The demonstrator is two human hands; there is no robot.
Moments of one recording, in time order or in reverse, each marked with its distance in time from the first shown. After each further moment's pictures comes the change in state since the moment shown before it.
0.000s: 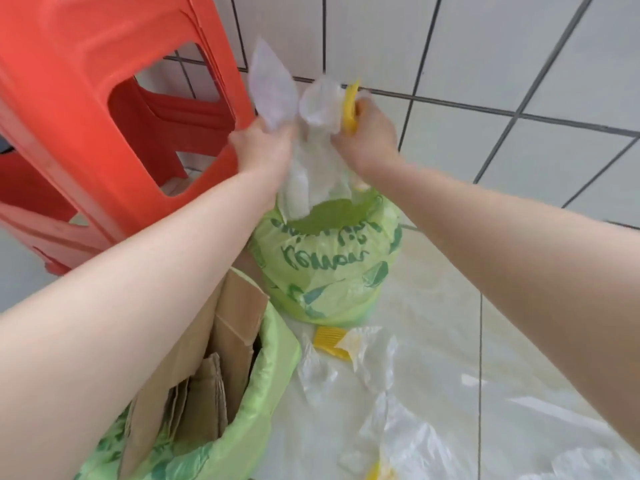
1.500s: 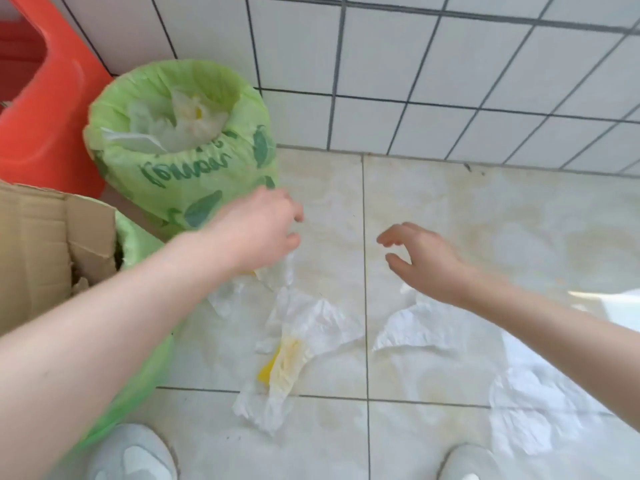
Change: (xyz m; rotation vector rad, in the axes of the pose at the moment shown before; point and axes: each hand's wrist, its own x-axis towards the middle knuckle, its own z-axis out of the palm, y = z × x) left_hand -0.231 -0.036 0.035 1.059 -0.934 0.791; right_hand -0.302 0.204 -0.161 -0.428 -0.355 0.103
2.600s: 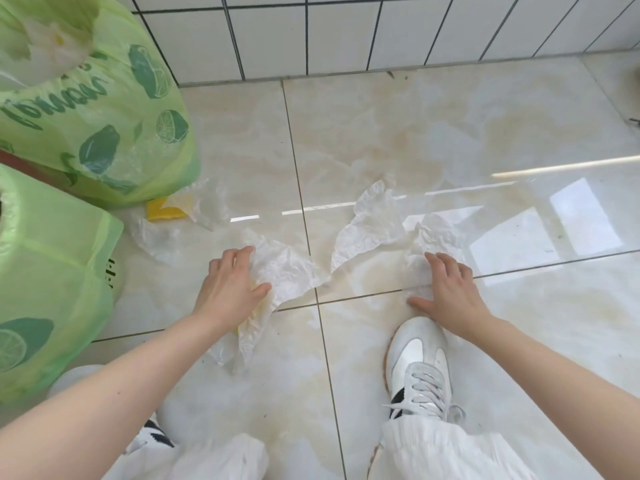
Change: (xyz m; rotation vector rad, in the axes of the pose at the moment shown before) left_hand -0.085 0.056 0.187 -0.274 -0.104 -0.244; right_hand -0.214 0.107 0.113 -0.084 -0.149 0.642
